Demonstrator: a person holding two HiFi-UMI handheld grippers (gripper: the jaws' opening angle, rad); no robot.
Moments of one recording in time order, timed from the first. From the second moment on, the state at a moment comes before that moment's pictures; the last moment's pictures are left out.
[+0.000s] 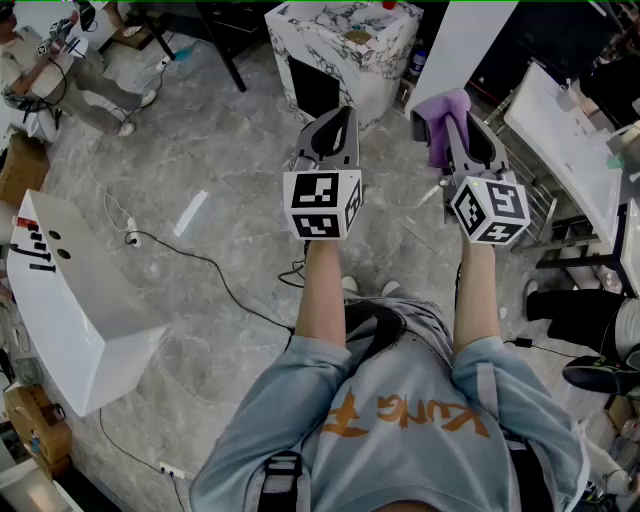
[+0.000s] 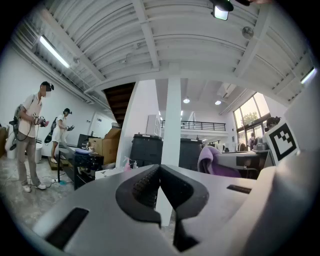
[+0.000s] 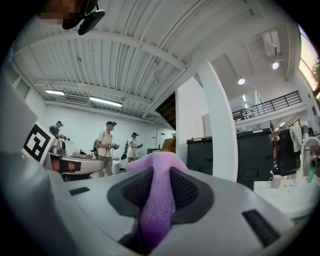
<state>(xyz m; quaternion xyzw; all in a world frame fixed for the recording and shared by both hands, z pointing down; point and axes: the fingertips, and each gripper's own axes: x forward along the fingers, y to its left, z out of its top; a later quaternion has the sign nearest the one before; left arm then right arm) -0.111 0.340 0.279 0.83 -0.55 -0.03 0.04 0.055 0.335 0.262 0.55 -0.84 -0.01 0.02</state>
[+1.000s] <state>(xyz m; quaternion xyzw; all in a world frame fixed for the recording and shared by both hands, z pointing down) -0.166 0.301 0.267 0.81 -0.58 -0.04 0.04 0.039 0.294 0.235 0.55 -0.83 -0.02 -0.01</state>
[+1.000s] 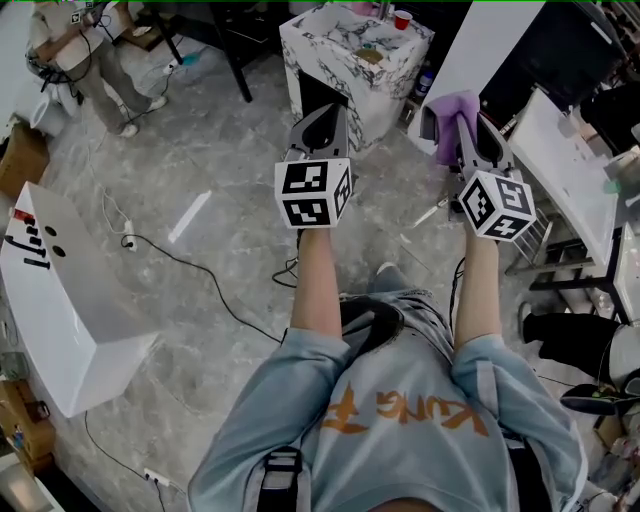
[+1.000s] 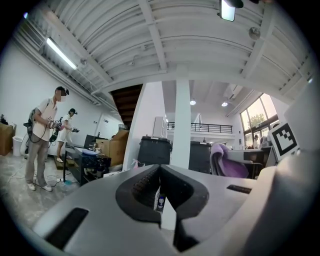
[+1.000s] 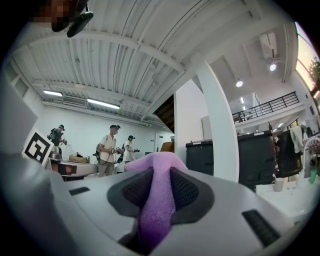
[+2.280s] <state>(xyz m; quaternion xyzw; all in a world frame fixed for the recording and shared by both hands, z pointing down) -0.165 0.082 0.282 0.79 -0.61 0.00 0.03 0.066 0.040 0.258 0.55 -0.83 0.02 -0.06</state>
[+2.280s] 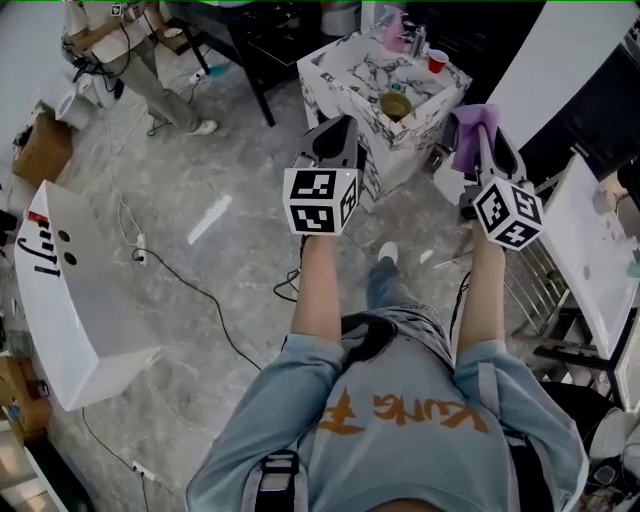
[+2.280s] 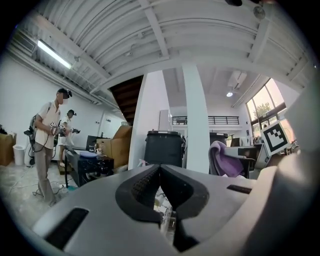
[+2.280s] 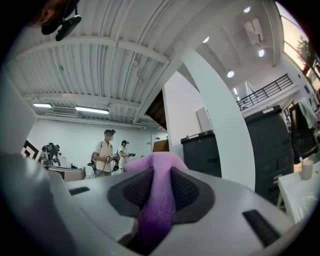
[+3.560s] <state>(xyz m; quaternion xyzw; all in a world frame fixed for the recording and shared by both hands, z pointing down) -0.083 -0.220 0.390 0.80 -0.56 0.18 0.09 0.128 -0.286 0.372 0.55 -0.82 0.15 -0.04</state>
